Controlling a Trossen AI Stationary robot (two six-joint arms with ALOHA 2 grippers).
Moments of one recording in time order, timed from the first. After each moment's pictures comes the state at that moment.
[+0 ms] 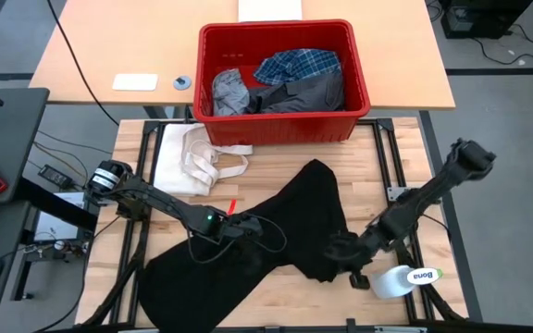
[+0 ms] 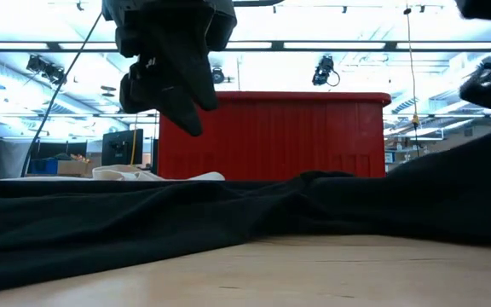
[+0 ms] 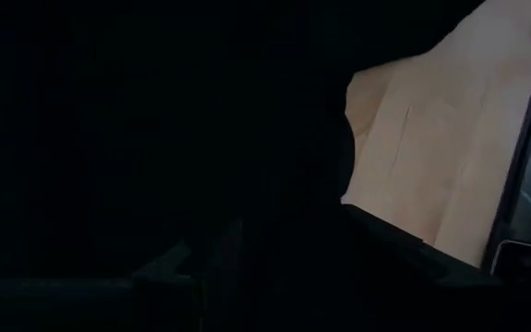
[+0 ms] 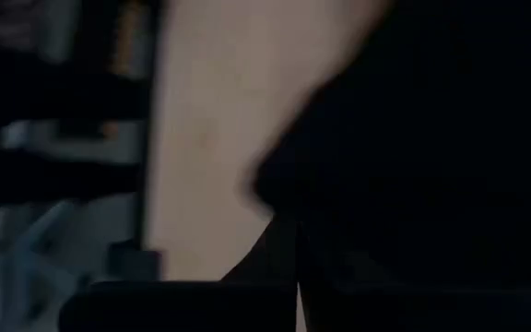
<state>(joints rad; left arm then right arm) -0.36 1.73 1.20 -0.46 -0.08 -0.86 0.62 1.29 0.72 -0.37 -0.04 0.73</state>
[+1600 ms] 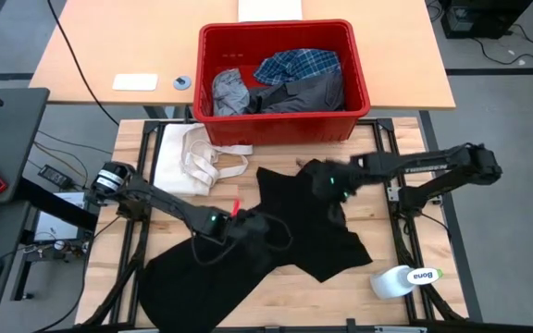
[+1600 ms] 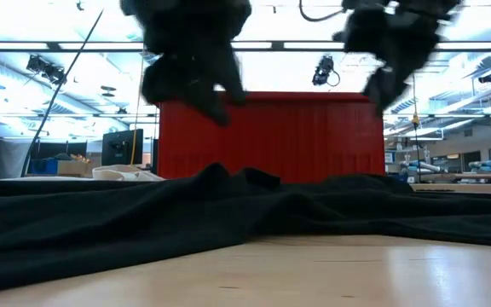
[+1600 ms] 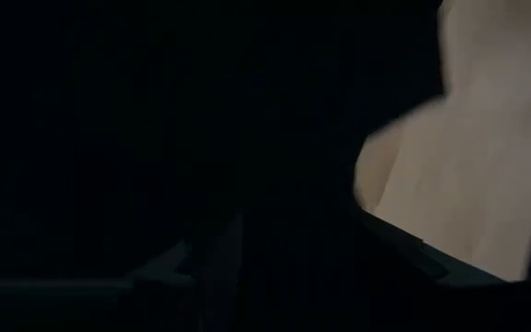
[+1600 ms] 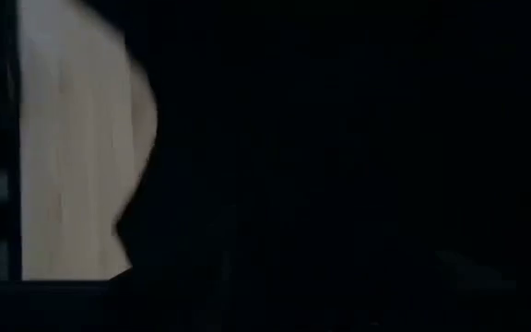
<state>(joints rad) -0.38 1.76 1.27 -0.48 -0.24 -0.83 0.00 1.29 0.94 -0.77 -0.27 0.21</state>
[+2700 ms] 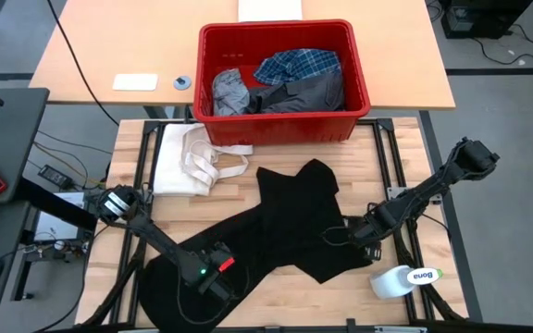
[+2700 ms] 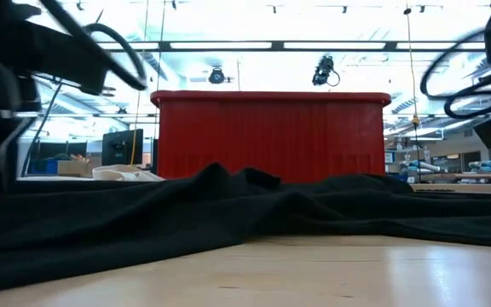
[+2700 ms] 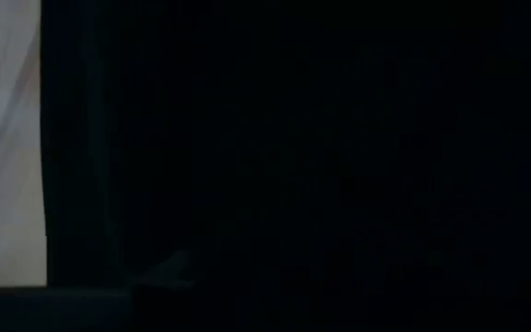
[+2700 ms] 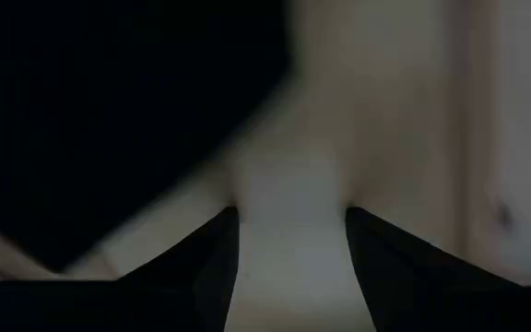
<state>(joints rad) -0.69 1.94 1.27 -0.98 -0.27 -1.29 0.51 1.29 0.54 -0.91 -0.13 0.82</state>
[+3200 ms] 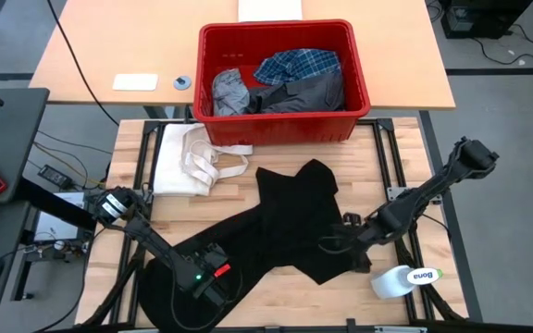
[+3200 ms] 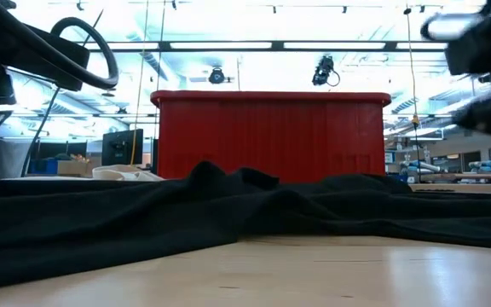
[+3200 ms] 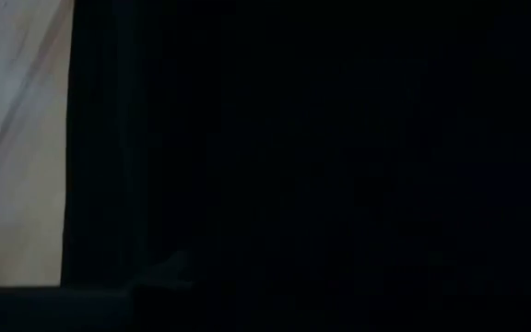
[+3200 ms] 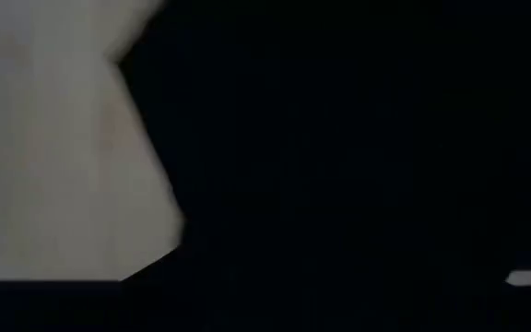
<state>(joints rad) -0.73 1.94 1.27 -1.04 -0.27 -1.40 0.56 1.33 0.66 -0.55 0.01 0.62</state>
